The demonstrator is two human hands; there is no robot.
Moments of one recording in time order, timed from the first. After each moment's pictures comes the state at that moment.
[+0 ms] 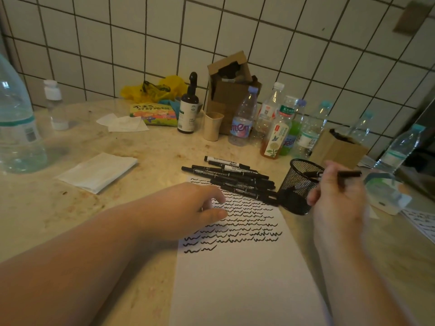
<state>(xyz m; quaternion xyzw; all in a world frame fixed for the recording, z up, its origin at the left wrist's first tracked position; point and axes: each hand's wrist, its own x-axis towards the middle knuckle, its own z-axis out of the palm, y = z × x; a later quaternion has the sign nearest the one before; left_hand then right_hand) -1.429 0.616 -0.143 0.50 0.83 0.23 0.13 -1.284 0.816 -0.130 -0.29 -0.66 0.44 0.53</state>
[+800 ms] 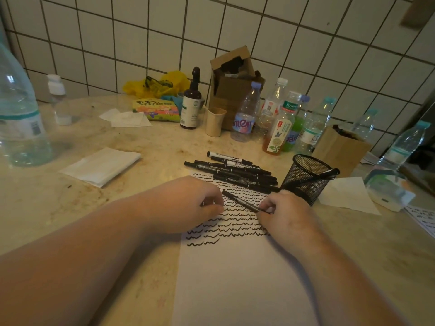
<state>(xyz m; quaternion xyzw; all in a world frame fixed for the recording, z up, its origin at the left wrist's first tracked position) -1.436 0.615 -0.148 0.52 0.83 0.19 0.09 -1.299 0.786 -0.150 -0.31 -0.94 0.09 0.13</state>
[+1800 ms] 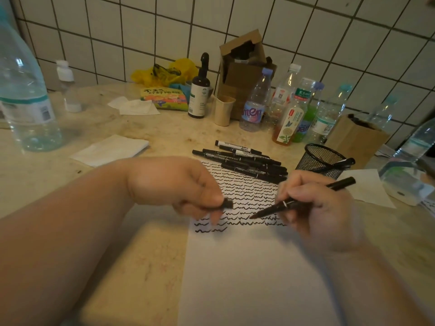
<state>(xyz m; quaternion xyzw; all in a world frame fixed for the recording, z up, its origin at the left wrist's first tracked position) -1.453 0.587 -0.127 0.55 0.60 0.36 0.46 -1.277 0.778 -0.137 -0.06 -0.71 0.66 0.23</state>
